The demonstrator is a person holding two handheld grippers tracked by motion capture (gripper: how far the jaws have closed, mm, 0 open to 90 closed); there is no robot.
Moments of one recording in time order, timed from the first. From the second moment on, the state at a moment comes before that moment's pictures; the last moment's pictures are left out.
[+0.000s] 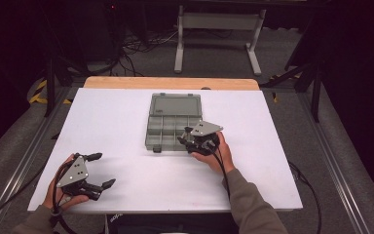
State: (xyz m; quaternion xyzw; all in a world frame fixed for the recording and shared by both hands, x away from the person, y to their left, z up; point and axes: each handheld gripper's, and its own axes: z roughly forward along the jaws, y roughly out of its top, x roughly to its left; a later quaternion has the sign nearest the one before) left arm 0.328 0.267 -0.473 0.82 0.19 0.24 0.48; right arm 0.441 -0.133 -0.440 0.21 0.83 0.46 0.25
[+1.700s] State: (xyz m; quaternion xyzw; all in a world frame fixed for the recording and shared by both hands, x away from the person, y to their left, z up) left arm 0.328 0.265 -0.474 0.83 0.19 0.24 0.47; right arm 0.419 -0.144 -0.420 0.19 0.81 0.47 0.27
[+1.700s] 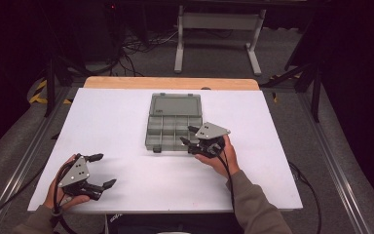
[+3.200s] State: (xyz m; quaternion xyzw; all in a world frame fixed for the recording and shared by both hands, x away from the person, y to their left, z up) left arm 0.325 0.260 -0.473 0.82 0.20 0.26 0.47; right arm 0.352 -0.214 -0.430 0.21 0.81 0.44 0.33
